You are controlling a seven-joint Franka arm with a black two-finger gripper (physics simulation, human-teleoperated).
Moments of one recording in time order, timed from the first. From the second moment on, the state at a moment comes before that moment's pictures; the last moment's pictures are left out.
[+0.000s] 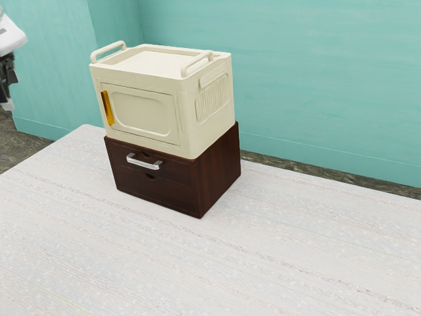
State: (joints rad) arm -0.06 -0.37 0.31 -1.89 0.35 1.74 1.10
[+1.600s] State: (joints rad) arm -0.49 -0.25 0.55 -2.23 0.40 2.24 1.35
